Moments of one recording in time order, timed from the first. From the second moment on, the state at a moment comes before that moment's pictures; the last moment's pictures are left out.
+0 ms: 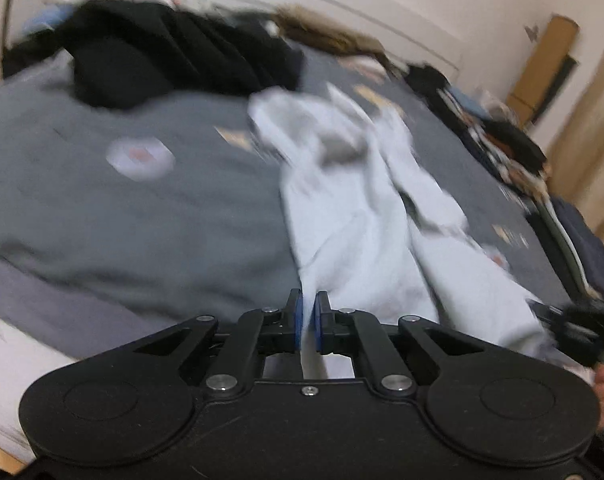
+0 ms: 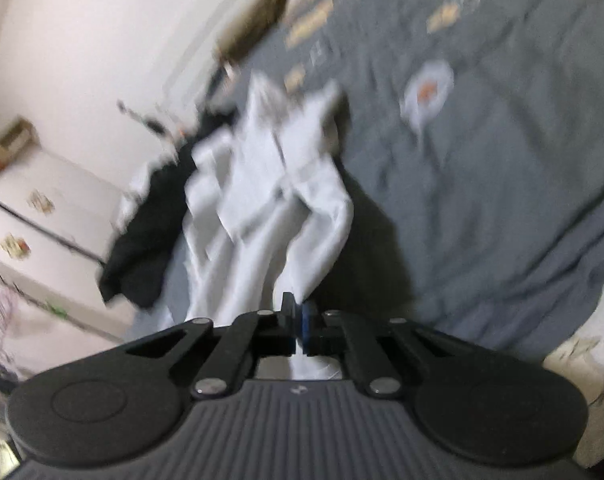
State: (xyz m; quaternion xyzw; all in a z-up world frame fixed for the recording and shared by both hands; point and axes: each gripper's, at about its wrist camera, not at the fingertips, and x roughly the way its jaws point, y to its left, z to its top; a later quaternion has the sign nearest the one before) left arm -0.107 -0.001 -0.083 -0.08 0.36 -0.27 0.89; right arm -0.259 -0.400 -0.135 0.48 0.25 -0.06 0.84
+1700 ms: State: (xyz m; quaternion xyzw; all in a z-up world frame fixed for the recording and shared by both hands) left arm -0.053 -0.165 -0.098 -0.07 0.32 -0.42 0.84; right arm -0.119 -0.445 -0.151 0.43 0.33 -0.05 0.84
